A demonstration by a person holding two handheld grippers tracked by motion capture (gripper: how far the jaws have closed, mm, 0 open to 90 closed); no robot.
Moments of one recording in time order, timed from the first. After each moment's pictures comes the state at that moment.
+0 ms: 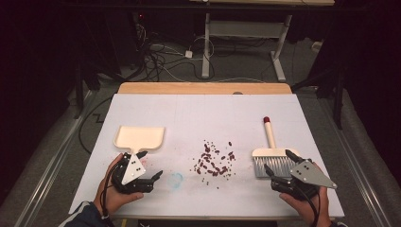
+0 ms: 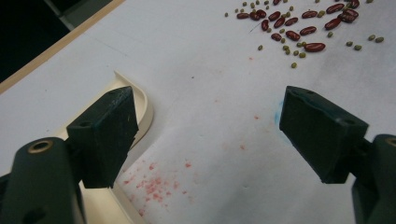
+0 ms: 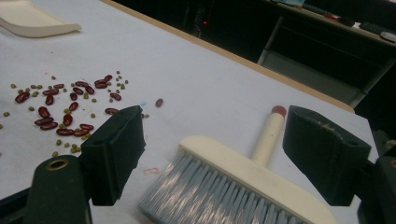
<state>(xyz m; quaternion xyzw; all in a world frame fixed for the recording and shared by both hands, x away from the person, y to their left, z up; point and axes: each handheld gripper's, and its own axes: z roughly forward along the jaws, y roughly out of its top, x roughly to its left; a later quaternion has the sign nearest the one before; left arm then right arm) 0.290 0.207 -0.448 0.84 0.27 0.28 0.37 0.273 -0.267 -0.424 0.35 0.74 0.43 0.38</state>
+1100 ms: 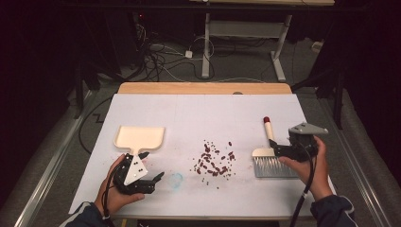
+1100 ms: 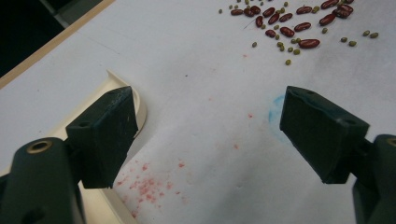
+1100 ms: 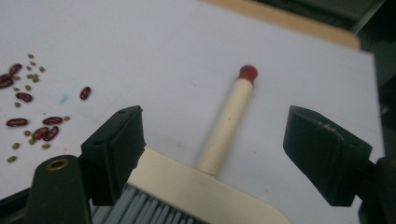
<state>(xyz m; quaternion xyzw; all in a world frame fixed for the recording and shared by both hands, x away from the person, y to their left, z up) 0.289 0.203 -0.450 0.85 0.26 0.27 0.37 0.376 -0.287 -0.404 0.47 0.77 0.33 0.28</state>
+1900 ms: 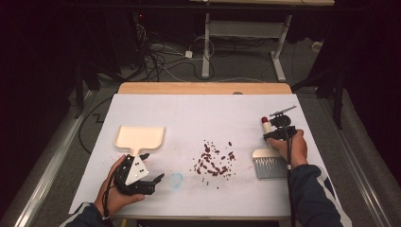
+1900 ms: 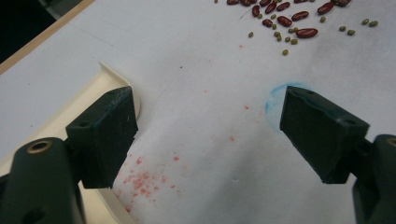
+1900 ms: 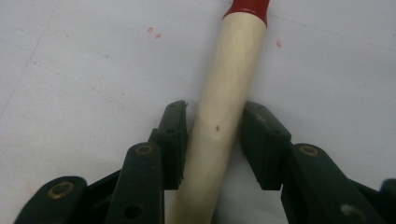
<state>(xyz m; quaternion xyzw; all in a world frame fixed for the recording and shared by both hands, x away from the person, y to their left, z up) 0.290 0.202 -0.453 0.86 0.26 0.26 0.36 0.472 -0.271 -0.447 0.56 0.79 0.18 0.15</state>
